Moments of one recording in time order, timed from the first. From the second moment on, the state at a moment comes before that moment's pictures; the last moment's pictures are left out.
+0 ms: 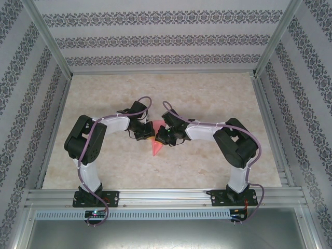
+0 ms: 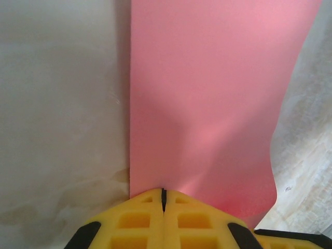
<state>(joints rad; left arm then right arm) -0.42 1.87 1.07 -0.41 0.47 -0.70 0.72 1.88 1.05 -0.18 -0.41 1.10</state>
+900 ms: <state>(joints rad) -0.38 1.95 1.19 -0.43 0.47 -0.68 0.72 1.91 1.05 -0.09 -0.41 1.07</state>
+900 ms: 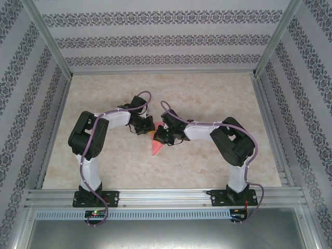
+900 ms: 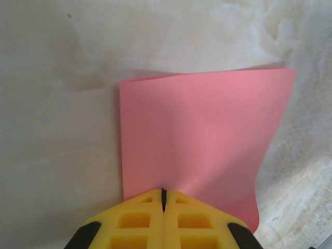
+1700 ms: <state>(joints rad) -0.38 1.95 1.18 -0.43 0.47 -0.68 0.73 1.93 1.05 -0.09 -0.42 1.05</state>
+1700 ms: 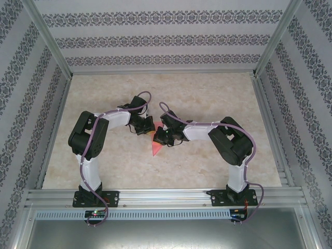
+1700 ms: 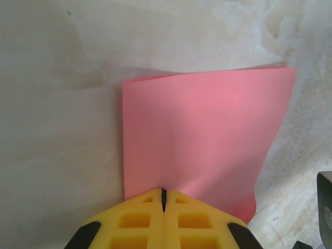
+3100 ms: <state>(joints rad) -0.38 1.95 1.18 -0.43 0.47 -0.68 0.73 1.93 1.03 -0.04 -0.40 1.07</state>
